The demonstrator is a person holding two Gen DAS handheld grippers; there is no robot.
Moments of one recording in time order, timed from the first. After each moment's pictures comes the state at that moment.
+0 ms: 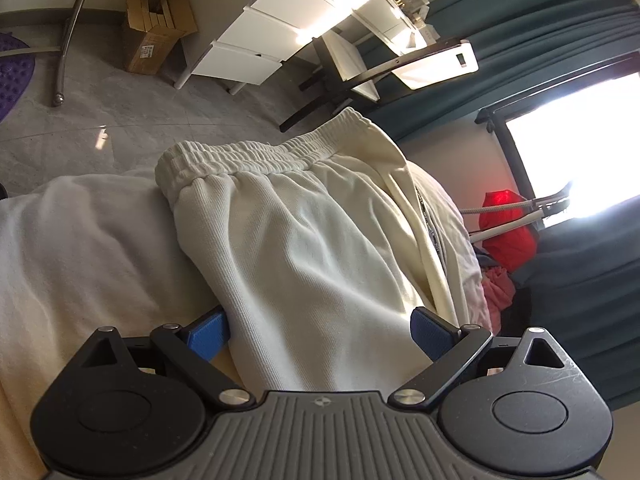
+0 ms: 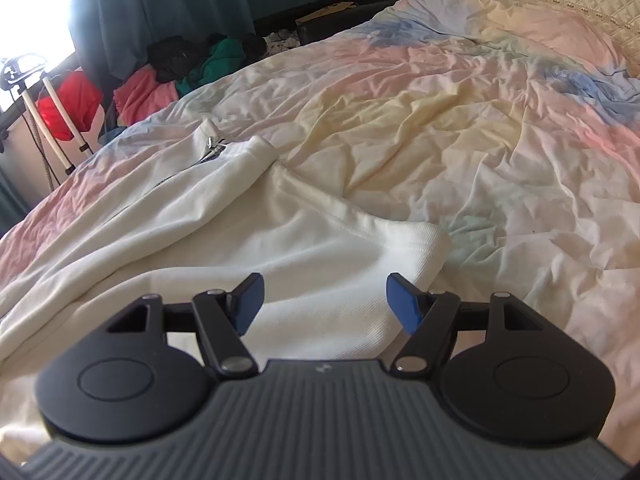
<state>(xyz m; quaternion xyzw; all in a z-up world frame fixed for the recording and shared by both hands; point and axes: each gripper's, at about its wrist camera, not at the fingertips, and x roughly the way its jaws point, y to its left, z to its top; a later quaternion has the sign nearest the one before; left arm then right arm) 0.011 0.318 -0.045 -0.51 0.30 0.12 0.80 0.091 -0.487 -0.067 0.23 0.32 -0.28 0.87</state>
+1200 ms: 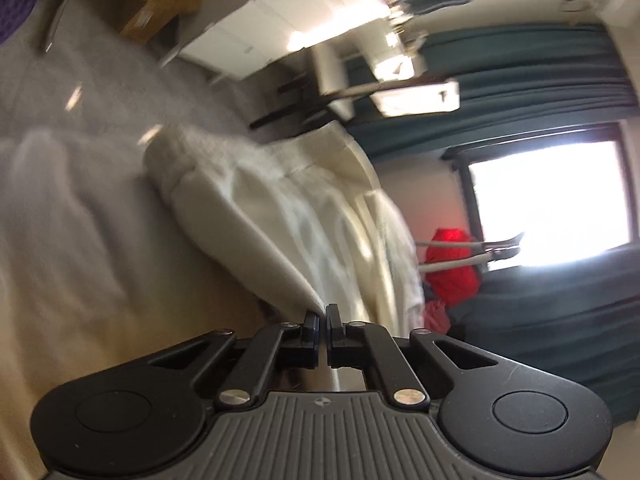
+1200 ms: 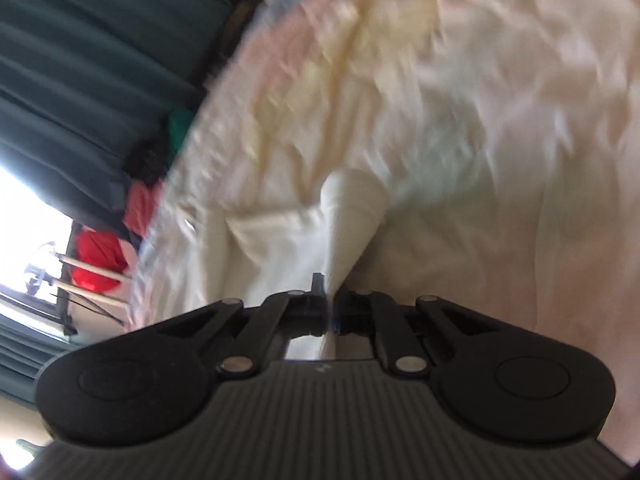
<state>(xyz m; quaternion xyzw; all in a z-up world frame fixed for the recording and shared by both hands) 0.008 0.328 -0.064 -0.58 0.21 0.08 0.78 0.050 -0.562 -0.109 0.51 0.20 -0.27 0.79</state>
